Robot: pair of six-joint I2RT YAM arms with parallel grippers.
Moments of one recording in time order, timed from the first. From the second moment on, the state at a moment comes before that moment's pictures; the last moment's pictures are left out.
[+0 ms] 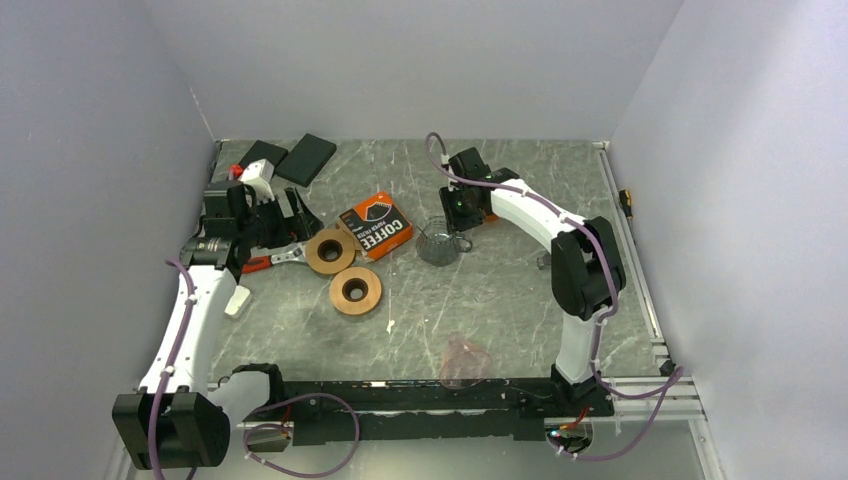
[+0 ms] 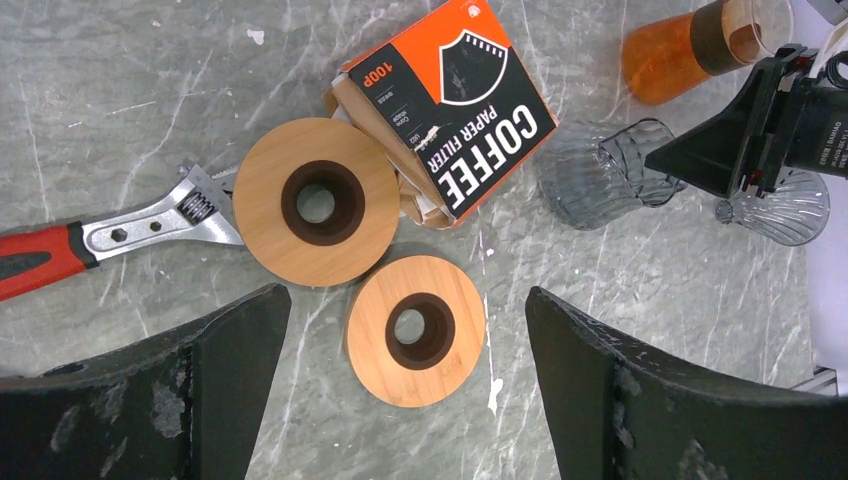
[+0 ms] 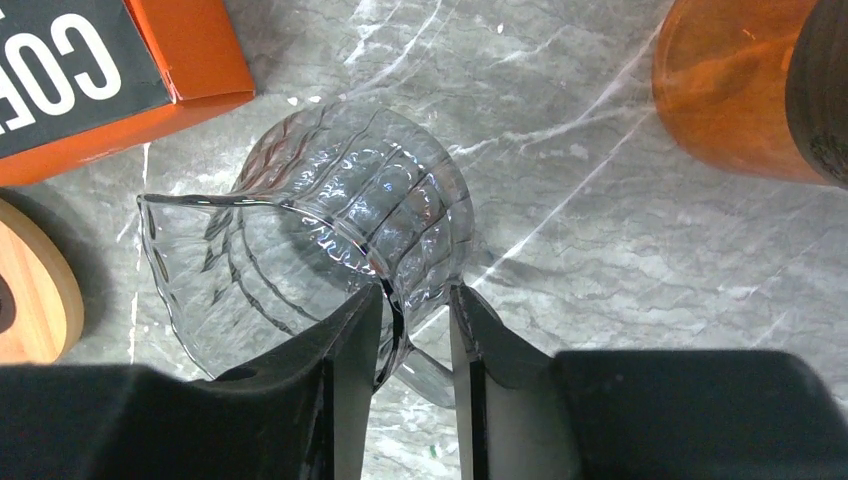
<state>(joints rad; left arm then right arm) 0.02 1.05 0.97 -0.54 0.38 -0.30 0.49 1.91 1.51 -0.66 -0.05 0.19</state>
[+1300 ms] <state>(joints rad) 0.00 1.71 1.03 -0.49 0.10 -0.74 0.38 1.52 1.25 -0.48 -0.34 0.33</state>
